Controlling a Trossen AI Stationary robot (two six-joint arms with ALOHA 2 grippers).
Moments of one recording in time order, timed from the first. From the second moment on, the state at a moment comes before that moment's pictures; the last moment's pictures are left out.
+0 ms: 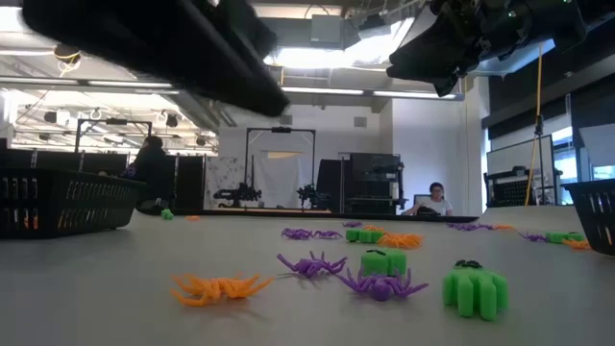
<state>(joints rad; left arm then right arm) -0.56 1.85 1.05 0.11 -0.21 -0.07 0.07 1.08 0.56 0.24 0.12 0.16</state>
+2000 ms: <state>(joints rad) -0.56 1.28 0.94 -0.98 -0.59 -0.72 0.07 1.08 0.56 0.23 0.12 0.17</state>
